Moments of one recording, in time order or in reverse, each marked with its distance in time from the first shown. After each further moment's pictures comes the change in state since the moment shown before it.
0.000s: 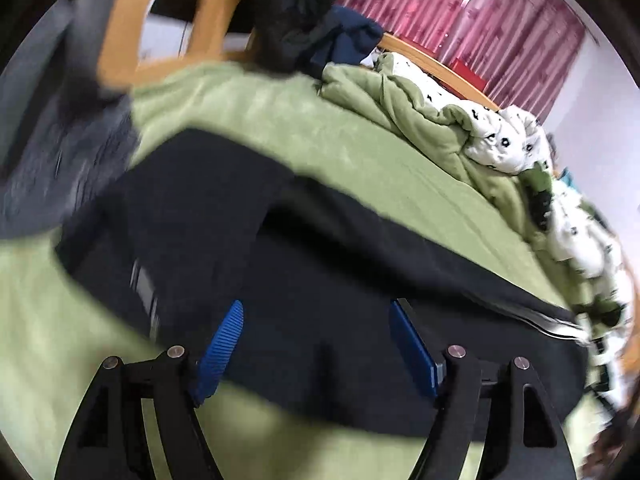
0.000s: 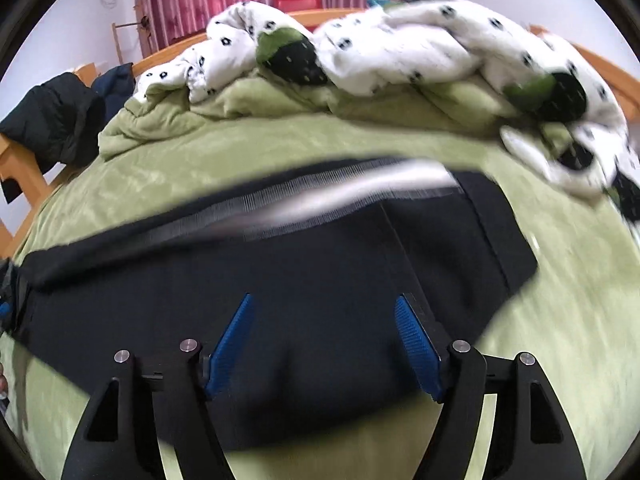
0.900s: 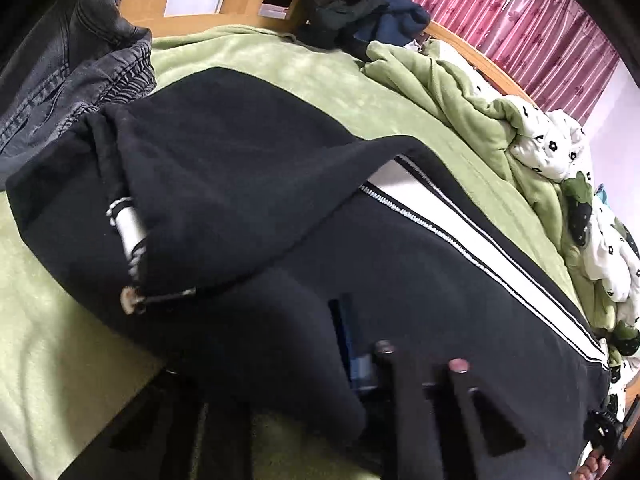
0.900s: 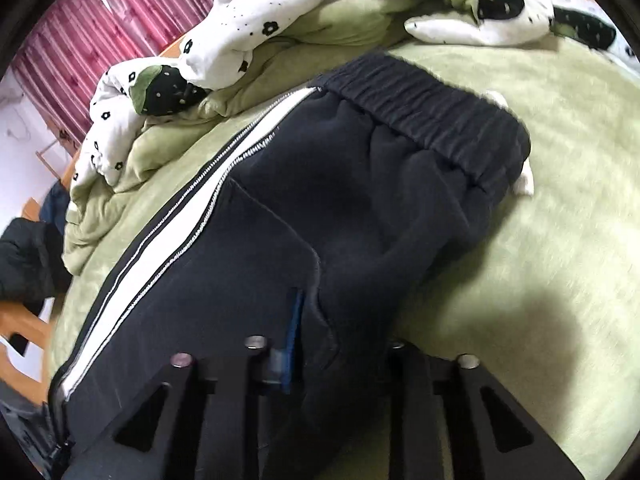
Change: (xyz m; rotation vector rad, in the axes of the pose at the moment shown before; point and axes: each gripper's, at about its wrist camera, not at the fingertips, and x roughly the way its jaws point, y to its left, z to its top) left arm 0.070 0.020 -0.002 -0.052 0.008 0.102; right arm 0.084 -0.086 -0.010 0.464 -0.014 0.029
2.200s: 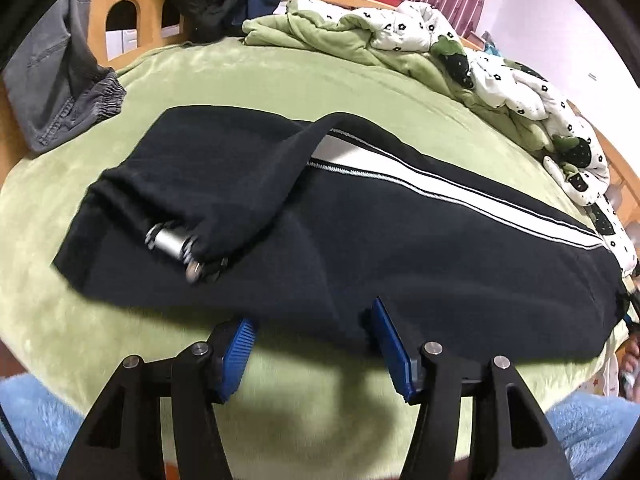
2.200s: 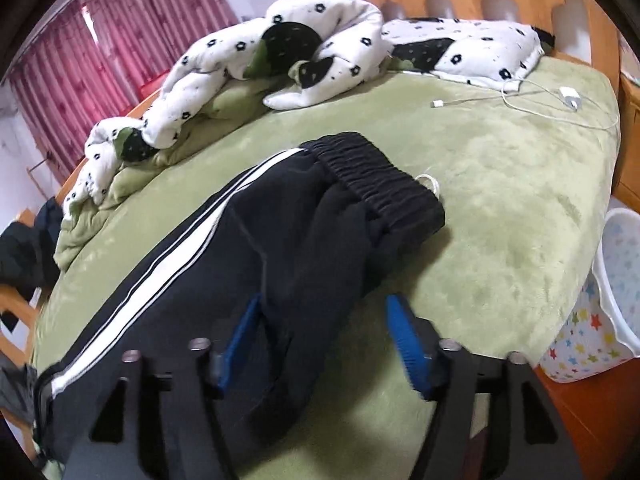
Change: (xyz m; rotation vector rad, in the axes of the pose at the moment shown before) left arm -0.195 -0.033 -0.205 0.401 0.095 -0.077; right arm -0.235 -0.227 -0.074 0.047 -0.123 -0.120
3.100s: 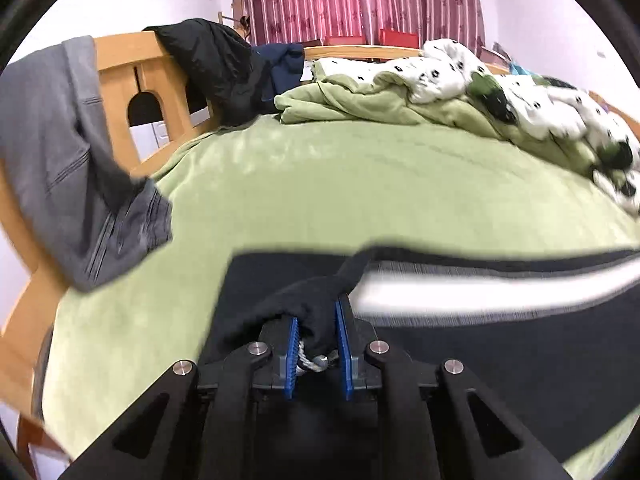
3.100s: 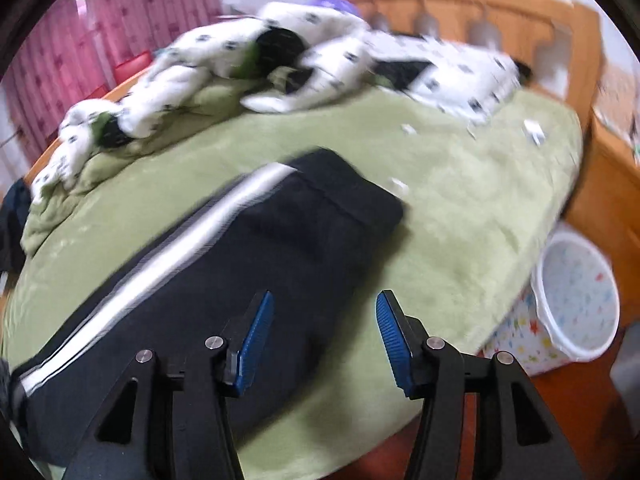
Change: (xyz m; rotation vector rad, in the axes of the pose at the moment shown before) left arm 0.018 0.047 0.131 0.130 -0.198 0.226; right arm -0.056 0.055 0.012 -0.103 0.006 -0.170
